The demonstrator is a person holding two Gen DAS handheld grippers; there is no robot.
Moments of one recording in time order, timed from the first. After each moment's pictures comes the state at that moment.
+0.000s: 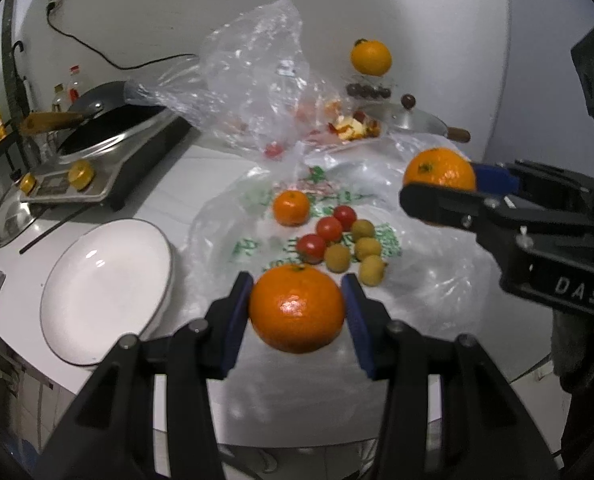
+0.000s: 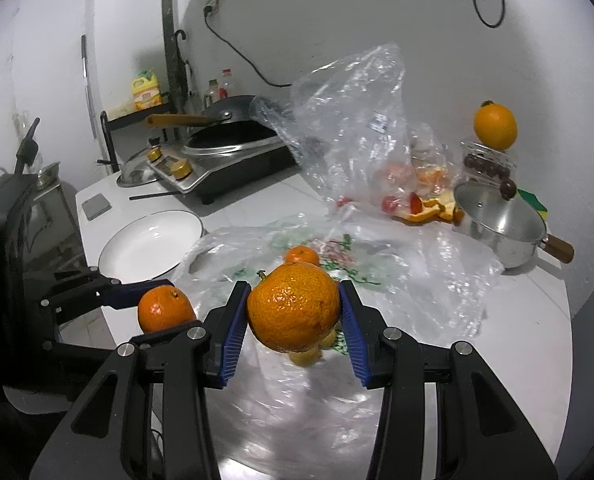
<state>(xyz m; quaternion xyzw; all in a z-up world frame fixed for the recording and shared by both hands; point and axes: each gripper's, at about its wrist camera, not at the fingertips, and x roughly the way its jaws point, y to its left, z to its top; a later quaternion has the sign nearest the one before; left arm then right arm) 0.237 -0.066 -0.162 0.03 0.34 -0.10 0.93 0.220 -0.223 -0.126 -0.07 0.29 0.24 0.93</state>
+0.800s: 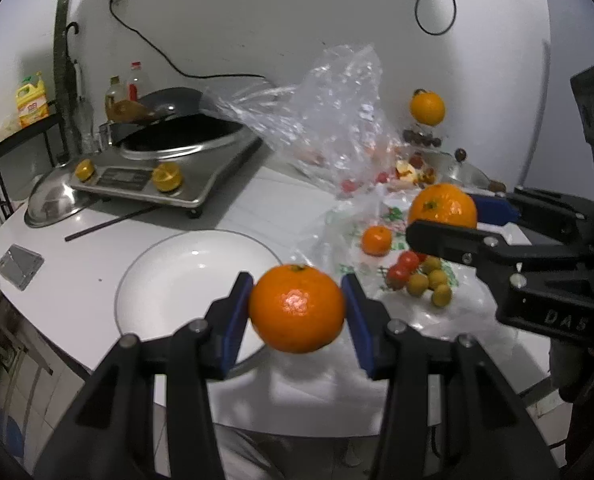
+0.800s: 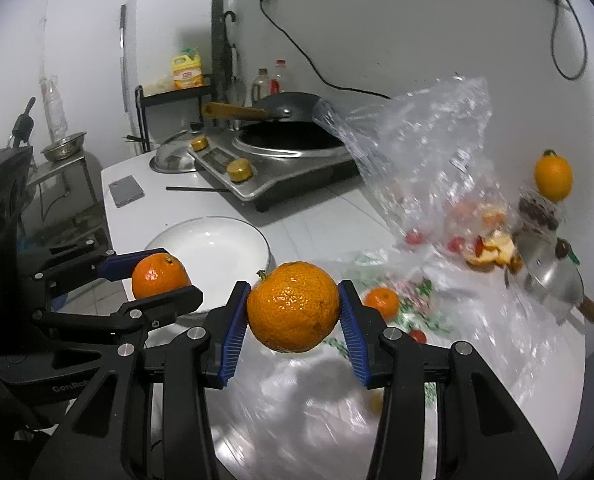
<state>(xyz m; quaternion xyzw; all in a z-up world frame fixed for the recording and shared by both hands) 0.223 0.035 -0.140 -0.02 0.30 -0.05 0.95 0.222 -0.125 -0.111 -0.12 0.28 0.28 0.91</state>
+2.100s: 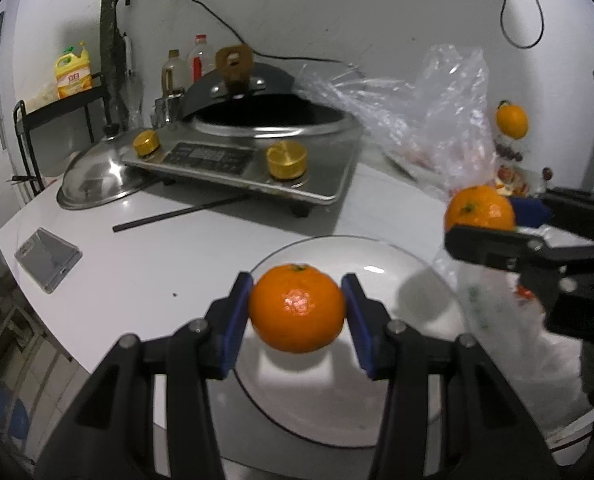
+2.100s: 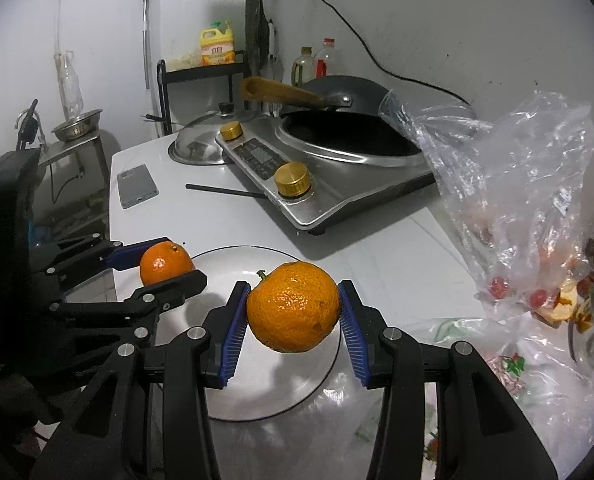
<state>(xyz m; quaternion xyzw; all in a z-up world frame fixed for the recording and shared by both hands) 0.283 0.149 -0.182 -0.03 0.31 0.03 0.95 0.289 -0.009 -0.138 -0.15 0.31 0.32 0.88</state>
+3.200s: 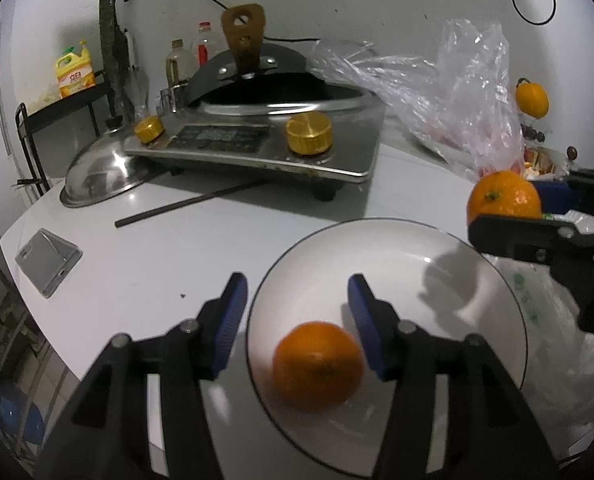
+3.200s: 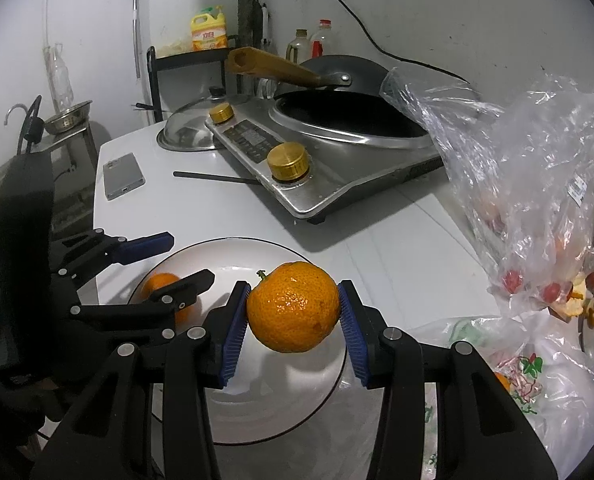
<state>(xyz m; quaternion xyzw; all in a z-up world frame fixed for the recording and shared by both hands) 0.301 0.164 -0.207 -0.01 0.32 0.04 0.95 0.306 0.006 -0.158 -0.16 0.33 0.31 0.88</state>
